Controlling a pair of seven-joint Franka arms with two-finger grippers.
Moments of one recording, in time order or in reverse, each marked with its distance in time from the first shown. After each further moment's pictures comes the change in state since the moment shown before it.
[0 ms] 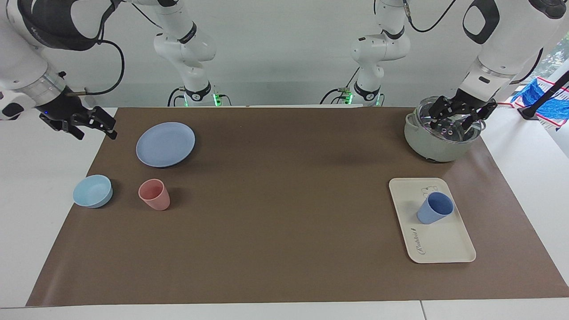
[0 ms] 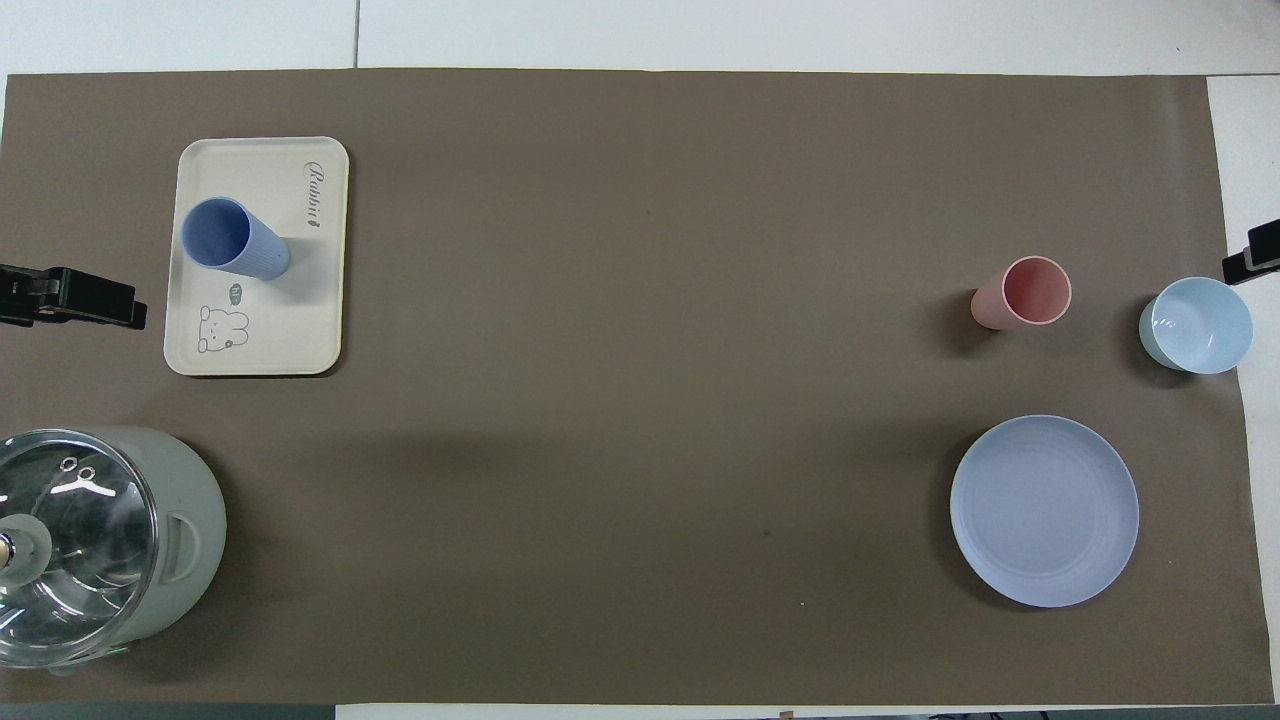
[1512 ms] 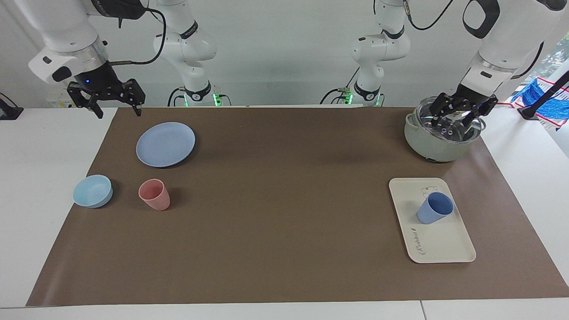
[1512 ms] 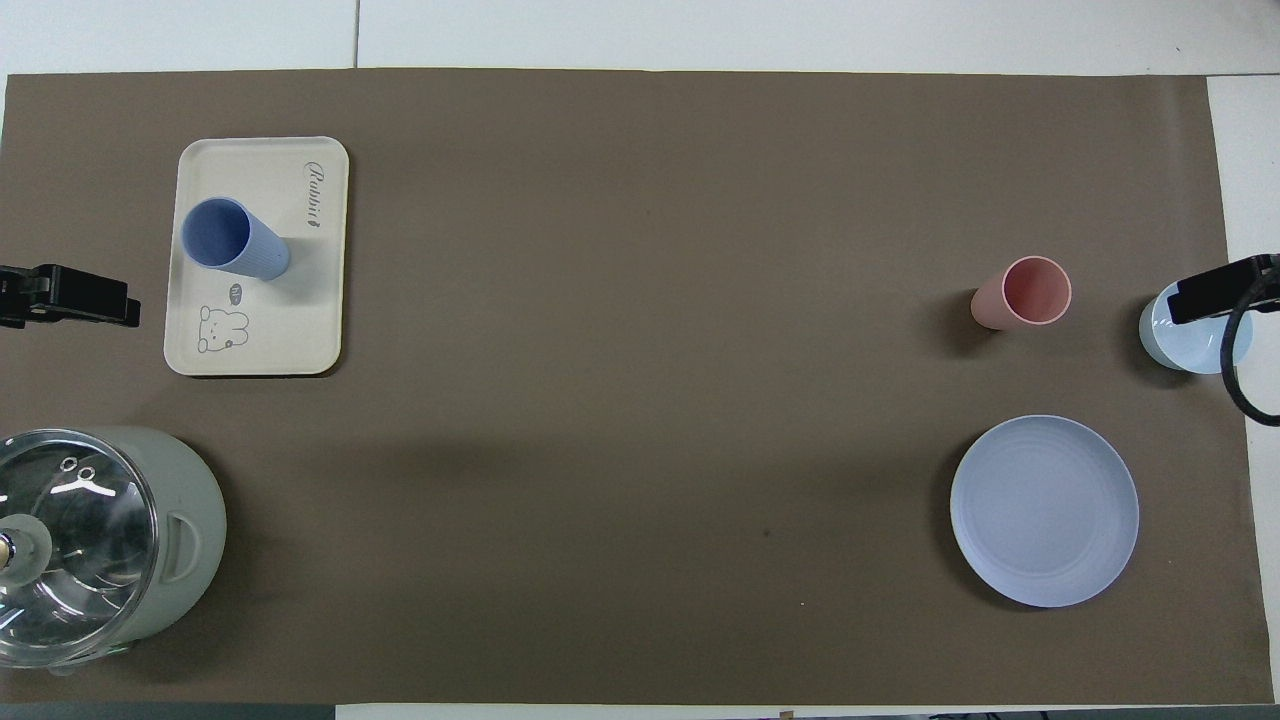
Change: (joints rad) left arm -0.002 -0.016 -0.001 0.002 -0.001 0.000 -0.039; right arm 0.082 -0.135 0.096 -0.097 -0.130 0.036 0.002
